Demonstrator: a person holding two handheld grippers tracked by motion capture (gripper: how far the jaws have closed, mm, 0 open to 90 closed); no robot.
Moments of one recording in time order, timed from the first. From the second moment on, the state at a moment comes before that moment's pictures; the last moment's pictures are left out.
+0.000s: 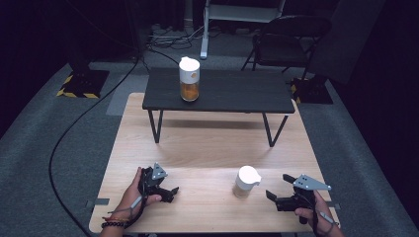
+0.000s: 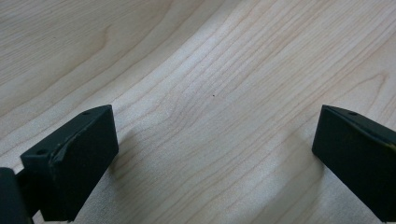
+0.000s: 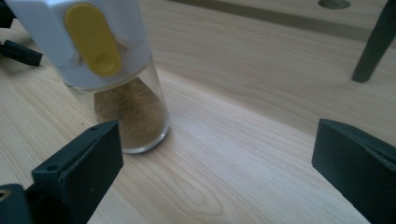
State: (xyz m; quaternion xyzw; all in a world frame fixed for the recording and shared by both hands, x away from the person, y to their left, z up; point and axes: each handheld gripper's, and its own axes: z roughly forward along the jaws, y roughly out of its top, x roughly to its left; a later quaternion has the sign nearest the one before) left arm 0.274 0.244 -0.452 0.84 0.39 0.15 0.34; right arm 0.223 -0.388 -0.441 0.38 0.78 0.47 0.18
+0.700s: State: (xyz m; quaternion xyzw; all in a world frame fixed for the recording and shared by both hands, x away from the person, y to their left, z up) left arm 0.274 0.244 -0.452 0.84 0.39 0.15 0.34; right arm 0.245 -0.355 -0.447 0.34 0.79 0.50 0.12
